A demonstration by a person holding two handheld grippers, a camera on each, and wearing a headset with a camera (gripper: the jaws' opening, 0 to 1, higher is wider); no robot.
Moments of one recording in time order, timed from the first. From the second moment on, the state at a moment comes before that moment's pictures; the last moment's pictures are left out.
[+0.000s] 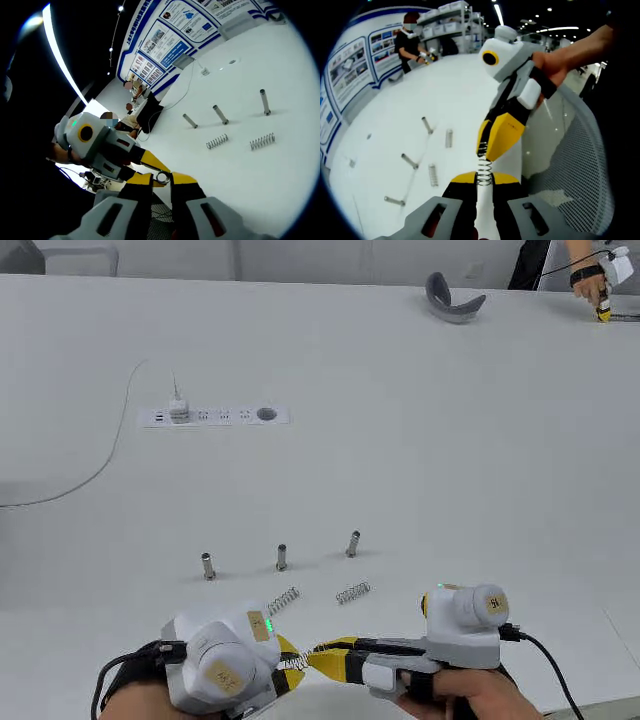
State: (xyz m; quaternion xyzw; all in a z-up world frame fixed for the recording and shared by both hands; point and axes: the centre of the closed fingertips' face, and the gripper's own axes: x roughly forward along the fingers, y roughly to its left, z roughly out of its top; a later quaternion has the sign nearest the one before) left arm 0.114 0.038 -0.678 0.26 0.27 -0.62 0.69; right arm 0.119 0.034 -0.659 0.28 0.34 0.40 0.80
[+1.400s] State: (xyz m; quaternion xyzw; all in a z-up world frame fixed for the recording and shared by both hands) left arm 0.103 0.012 -0.626 0.14 0.22 -0.74 0.62; right arm 0.104 0.030 -0.619 -0.04 0.37 0.56 0.74
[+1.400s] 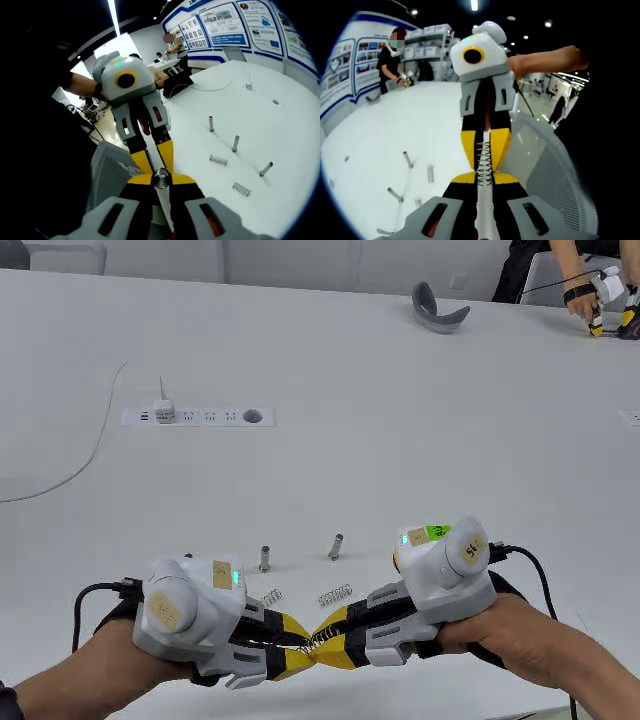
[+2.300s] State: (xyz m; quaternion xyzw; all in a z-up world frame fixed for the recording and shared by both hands) left arm 0.104 0.048 -0.633 0.12 0.24 -0.72 0.64; right arm 0.107 0.068 -0.624 -0.06 0.37 0.59 0.72
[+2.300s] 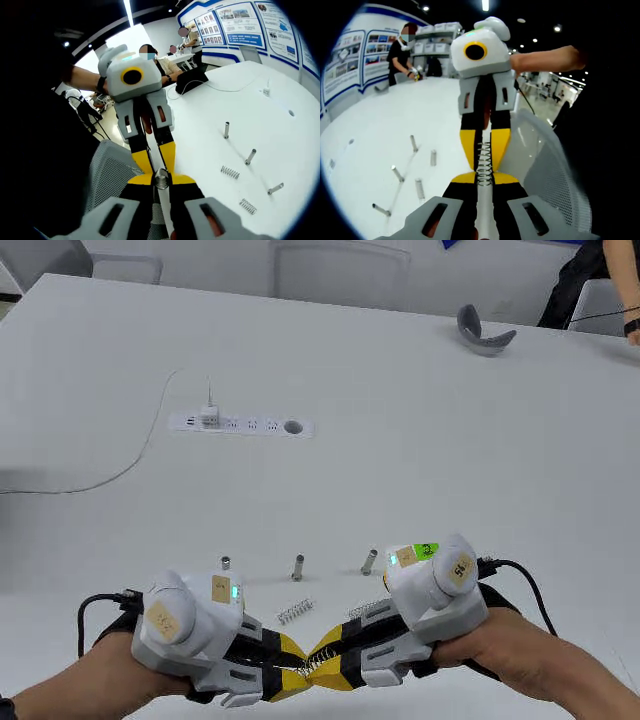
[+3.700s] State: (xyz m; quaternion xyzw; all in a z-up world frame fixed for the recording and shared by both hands) left arm 0.166 0.117 -0.662 0.06 0.28 -0.58 0.76; right arm 0.141 0.061 -0.650 -0.07 0.40 0.54 0.74
